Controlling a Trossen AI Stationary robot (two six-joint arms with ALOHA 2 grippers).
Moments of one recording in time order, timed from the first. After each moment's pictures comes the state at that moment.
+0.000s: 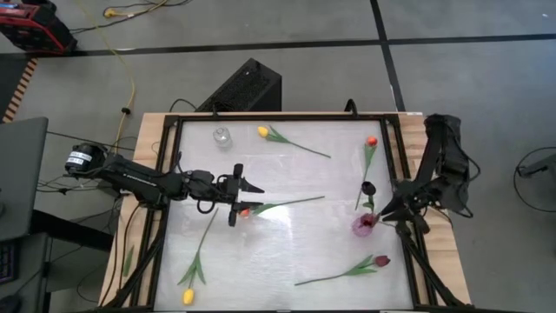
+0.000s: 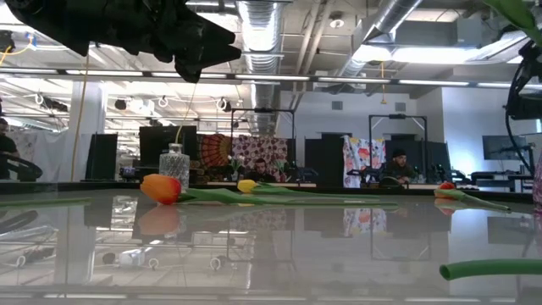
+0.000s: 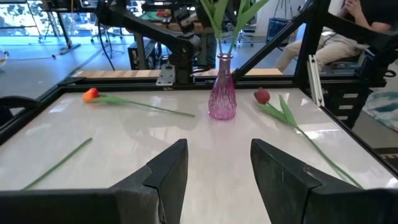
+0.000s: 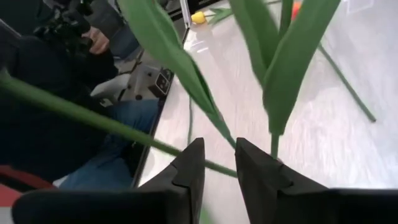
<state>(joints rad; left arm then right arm) -0.11 1.24 0.48 0.65 -0.08 -0.02 1.20 0.32 0.58 -0.84 0.70 0.93</state>
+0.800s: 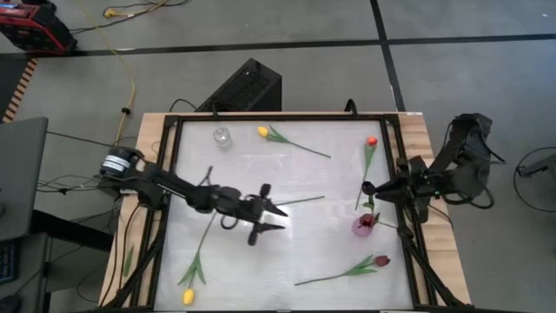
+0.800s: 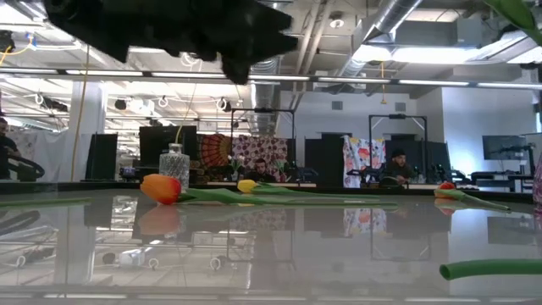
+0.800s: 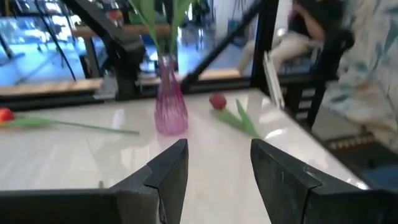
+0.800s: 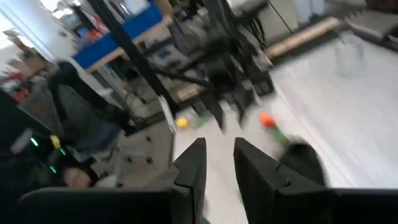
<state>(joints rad) -0.20 1.65 0.72 0.81 0.01 0.00 0.93 0.66 1.02 -0.65 0.80 0.74</state>
